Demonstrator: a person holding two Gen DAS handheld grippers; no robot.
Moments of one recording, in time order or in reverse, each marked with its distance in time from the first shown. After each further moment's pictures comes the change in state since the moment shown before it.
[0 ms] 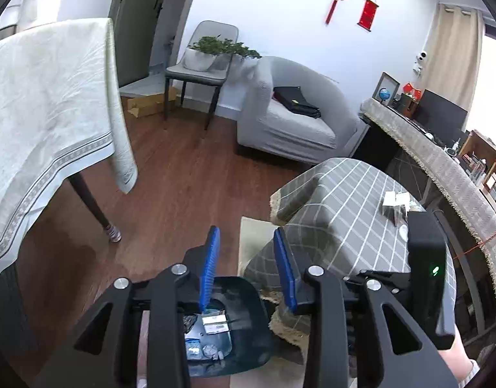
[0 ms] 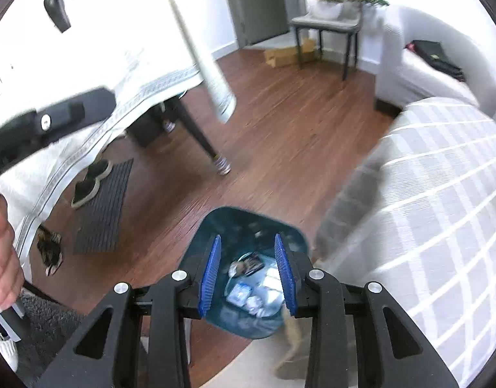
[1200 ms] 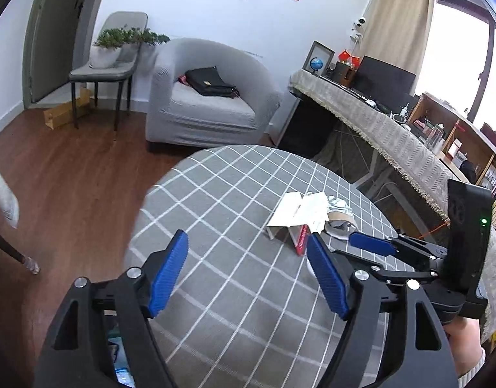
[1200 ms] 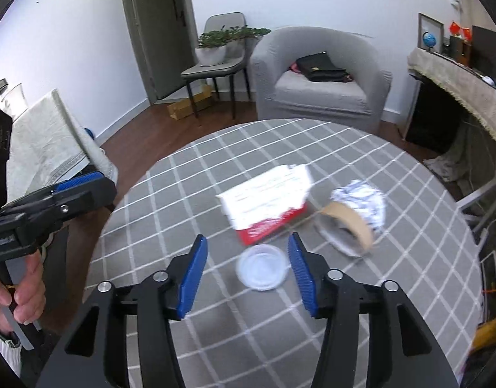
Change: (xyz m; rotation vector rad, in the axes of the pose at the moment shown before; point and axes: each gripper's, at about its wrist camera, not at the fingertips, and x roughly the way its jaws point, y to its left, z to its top) left arm 0.134 -0.199 0.024 0.131 0.084 -0.259; right arm -0.136 -0.216 -0.038 0.211 -0.196 -0.273
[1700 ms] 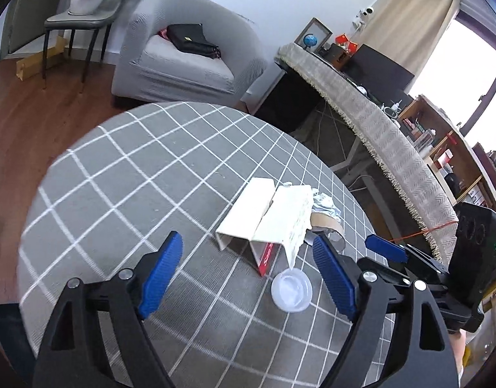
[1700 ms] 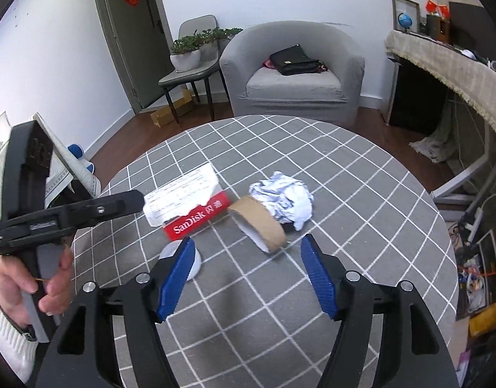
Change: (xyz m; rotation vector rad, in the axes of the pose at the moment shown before) left arm 0.092 -0.016 0.004 -0.117 0.149 -0.155; right arm -0.008 -0.071 -0.009 0.099 0.008 0.008
